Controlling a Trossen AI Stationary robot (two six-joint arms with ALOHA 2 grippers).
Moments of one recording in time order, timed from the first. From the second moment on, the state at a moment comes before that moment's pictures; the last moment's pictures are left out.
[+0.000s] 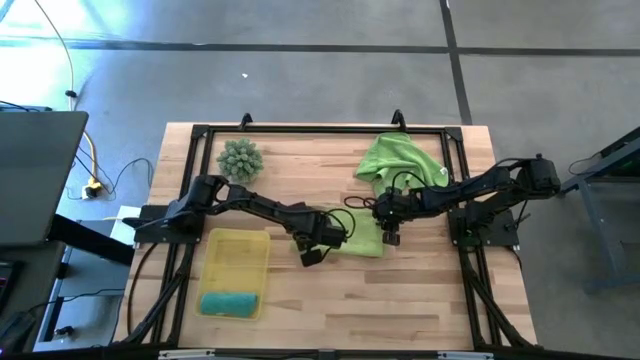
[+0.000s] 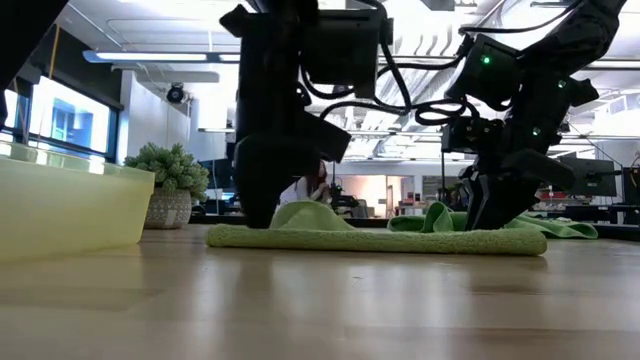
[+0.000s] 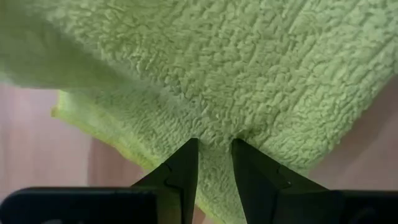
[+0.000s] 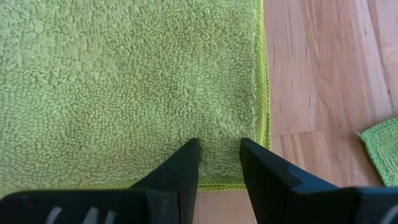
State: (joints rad) left arm -0.04 2.16 1.58 -1.06 -0.17 -0.50; right arm -0.03 1.43 0.52 -0.17 0.06 0.04
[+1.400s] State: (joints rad) left arm 0.09 2.24 1.68 -1.21 -0.36 -0.46; right arm -0.03 1.43 0.52 -0.18 0.05 0.08
